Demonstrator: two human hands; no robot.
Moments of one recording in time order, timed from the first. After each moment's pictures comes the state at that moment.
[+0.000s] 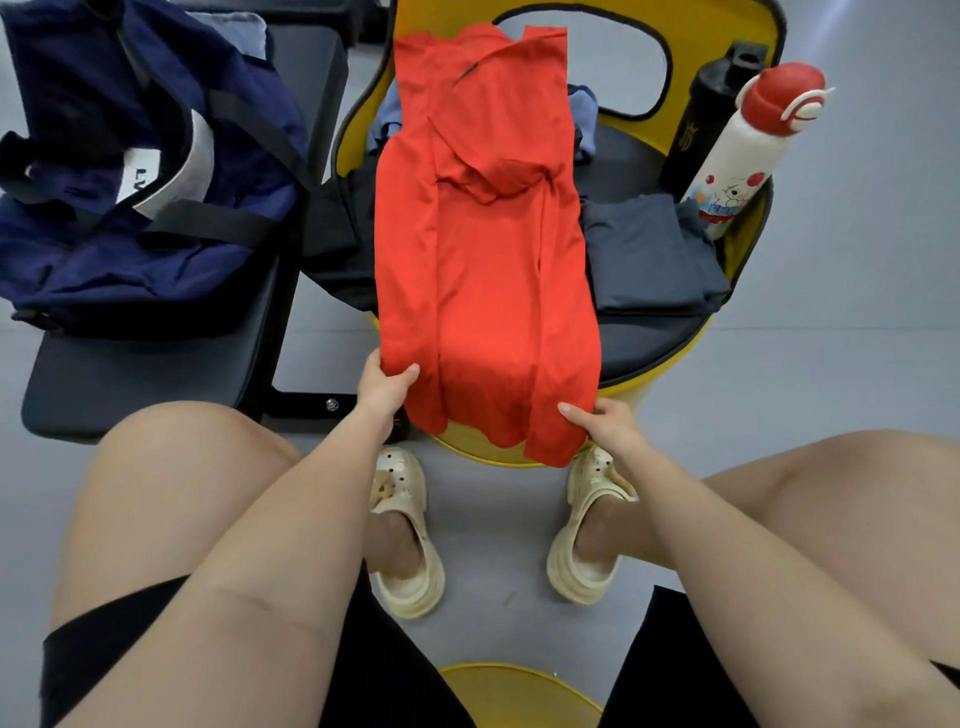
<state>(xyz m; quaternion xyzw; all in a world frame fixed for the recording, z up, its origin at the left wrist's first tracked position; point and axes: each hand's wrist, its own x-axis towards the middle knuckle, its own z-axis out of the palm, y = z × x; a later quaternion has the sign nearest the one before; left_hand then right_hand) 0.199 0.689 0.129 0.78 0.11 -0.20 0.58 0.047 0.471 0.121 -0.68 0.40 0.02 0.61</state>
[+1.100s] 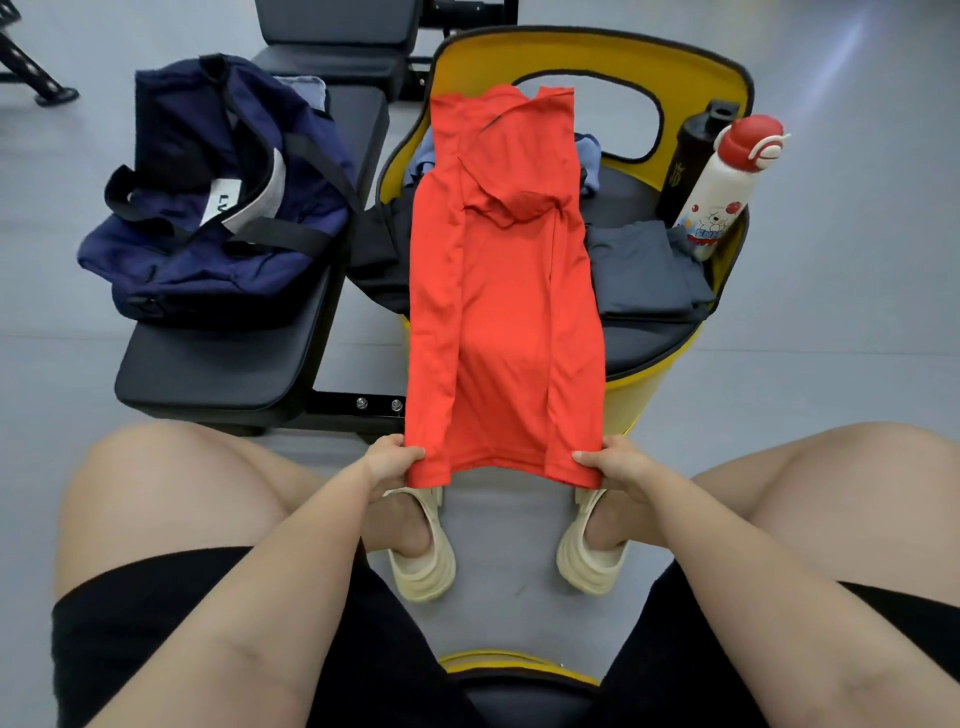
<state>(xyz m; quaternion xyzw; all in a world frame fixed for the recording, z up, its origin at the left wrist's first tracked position) 0.117 0.759 0.127 0.77 0.10 -0.38 0.51 -0.001 0.490 0.119 -0.68 0.41 0.15 0.59</state>
